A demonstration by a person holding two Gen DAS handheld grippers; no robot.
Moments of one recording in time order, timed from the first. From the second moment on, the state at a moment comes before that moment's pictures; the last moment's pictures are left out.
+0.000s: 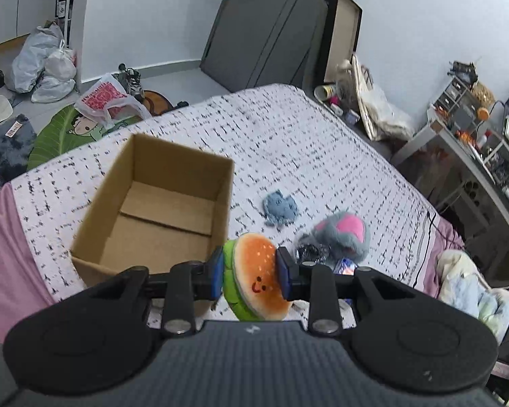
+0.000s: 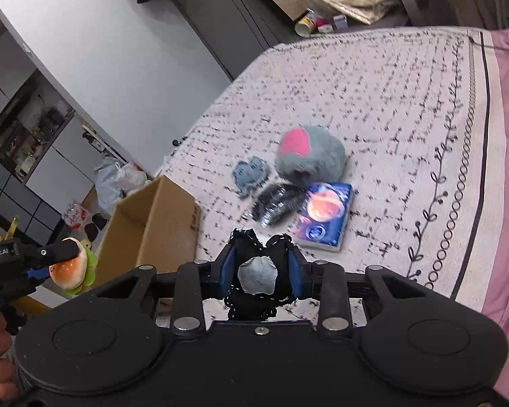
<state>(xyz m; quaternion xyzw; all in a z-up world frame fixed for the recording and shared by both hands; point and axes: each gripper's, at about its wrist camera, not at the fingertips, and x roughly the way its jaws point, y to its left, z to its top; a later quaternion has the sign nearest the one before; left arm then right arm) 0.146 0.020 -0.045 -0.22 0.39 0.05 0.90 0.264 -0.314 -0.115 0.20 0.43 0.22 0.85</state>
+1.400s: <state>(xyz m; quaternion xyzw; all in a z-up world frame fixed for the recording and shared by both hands) 0.230 0.159 -0.099 -0.30 0.36 0.08 0.88 0.318 -0.128 -0.071 0.17 0.39 0.27 0.86</state>
